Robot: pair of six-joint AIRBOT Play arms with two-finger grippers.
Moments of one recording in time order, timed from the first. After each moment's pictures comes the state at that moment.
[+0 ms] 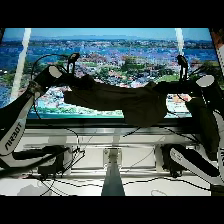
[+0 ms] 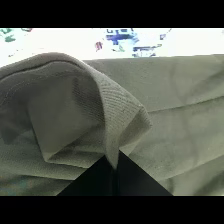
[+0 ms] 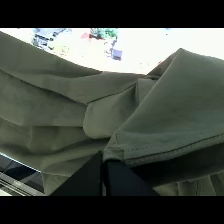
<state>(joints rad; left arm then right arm) -0.22 -1.44 1.02 0.92 -0.85 -1.14 -0.12 -1.10 0.80 -0.87 1.03 1.10</state>
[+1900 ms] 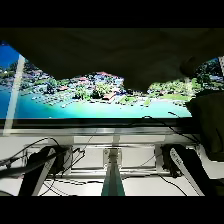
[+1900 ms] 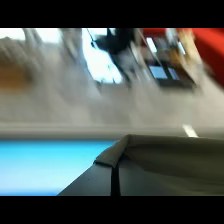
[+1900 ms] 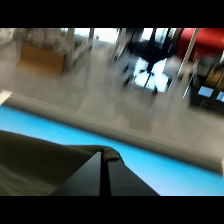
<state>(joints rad) 0.33 -0.68 1.44 0.94 -0.77 -1.14 -0.12 -0.71 1.62 -1.14 0.94 1.11</state>
